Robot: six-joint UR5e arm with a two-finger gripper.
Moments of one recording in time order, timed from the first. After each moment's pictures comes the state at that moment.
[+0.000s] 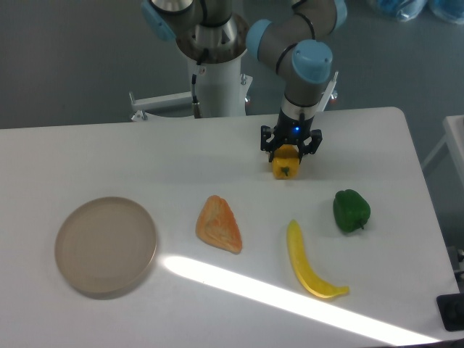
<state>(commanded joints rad) 2.52 -1.75 -2.04 -0.82 1.41 0.72</state>
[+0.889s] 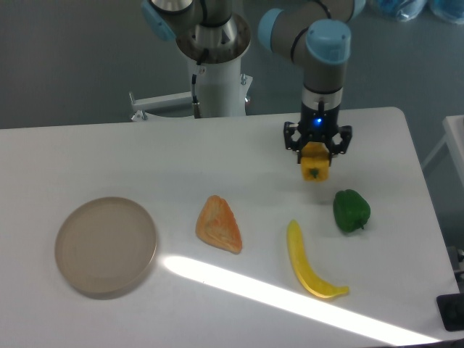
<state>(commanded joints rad) 2.52 -1.75 -1.78 -0.84 1.47 1.13</state>
